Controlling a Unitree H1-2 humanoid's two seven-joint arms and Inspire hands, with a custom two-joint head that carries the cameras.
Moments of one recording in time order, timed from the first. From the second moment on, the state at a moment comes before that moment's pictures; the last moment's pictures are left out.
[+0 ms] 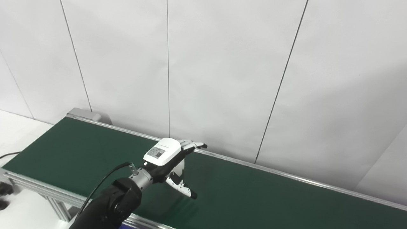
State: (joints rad) left arm -0.34 0.37 -0.21 0.18 0.82 -0.26 -0.08; right arm 0.35 -0.17 0.34 0.18 -0.06 -0.42 -0.07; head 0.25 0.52
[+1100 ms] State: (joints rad) left arm -0.46 0.24 -0.37 0.58 0.94 -0.09 0.43; right arm 0.36 -0.16 0.37 0.16 -0.09 -0.42 -0.06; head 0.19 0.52
